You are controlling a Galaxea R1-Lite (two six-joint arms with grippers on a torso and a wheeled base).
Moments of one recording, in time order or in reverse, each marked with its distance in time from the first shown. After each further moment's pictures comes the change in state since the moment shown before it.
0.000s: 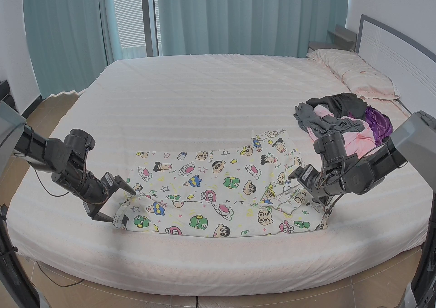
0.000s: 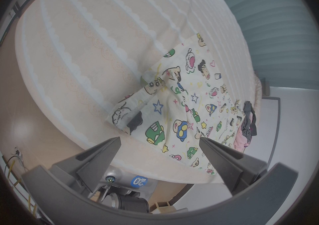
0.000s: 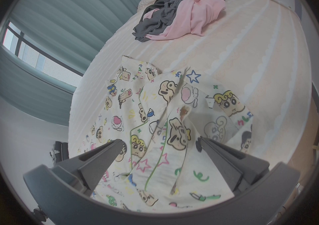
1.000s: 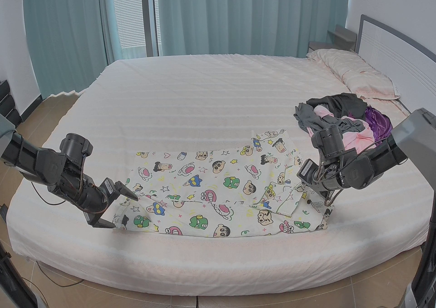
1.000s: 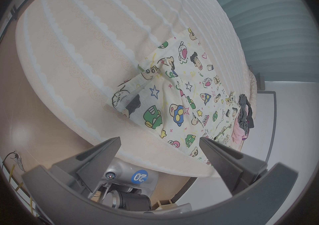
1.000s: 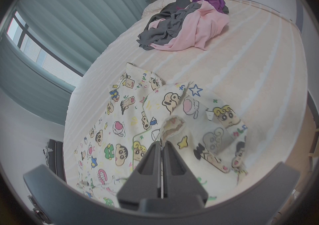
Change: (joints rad) left arm -0.049 -0.119 0.180 -0.124 -0.009 -0.016; right arm 0.012 0.006 -0.059 0.041 -0.088 -0.052
